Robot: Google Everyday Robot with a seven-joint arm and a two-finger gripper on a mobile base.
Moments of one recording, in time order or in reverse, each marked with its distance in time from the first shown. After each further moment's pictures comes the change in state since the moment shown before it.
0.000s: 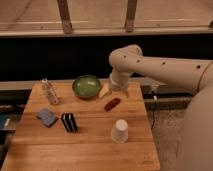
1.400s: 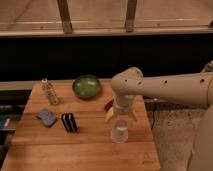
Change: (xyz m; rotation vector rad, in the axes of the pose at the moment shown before) arm 0.112 -0.018 0.054 0.108 0.151 0.105
